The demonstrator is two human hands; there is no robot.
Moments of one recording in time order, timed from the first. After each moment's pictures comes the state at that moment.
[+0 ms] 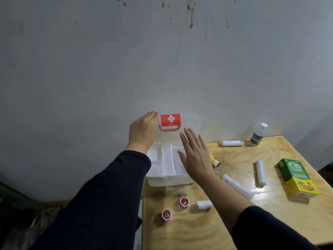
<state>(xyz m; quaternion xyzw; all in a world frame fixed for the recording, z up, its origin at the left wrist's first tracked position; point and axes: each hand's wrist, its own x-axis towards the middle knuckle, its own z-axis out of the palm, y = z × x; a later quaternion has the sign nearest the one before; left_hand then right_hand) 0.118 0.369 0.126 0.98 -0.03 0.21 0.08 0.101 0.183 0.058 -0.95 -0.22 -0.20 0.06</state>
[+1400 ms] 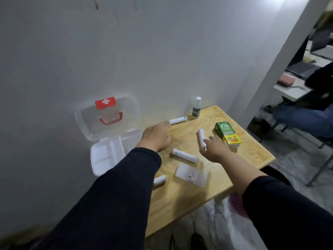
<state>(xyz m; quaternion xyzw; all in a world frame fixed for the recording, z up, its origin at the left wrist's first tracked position) 0.104 0.180 0.099 0.97 -0.20 -0.05 0.09 0.053 -0.030 0.056 -0.98 0.09 0.16 0.05</state>
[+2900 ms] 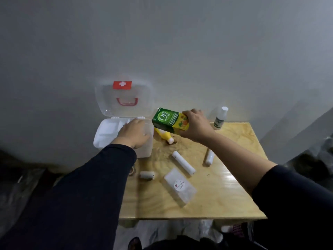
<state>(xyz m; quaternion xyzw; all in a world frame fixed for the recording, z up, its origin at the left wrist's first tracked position) 0.088 0.209 0.089 0.98 0.09 -0.08 0.14 0.140 -0.003 0.122 -0.96 -0.22 0.03 0.17</state>
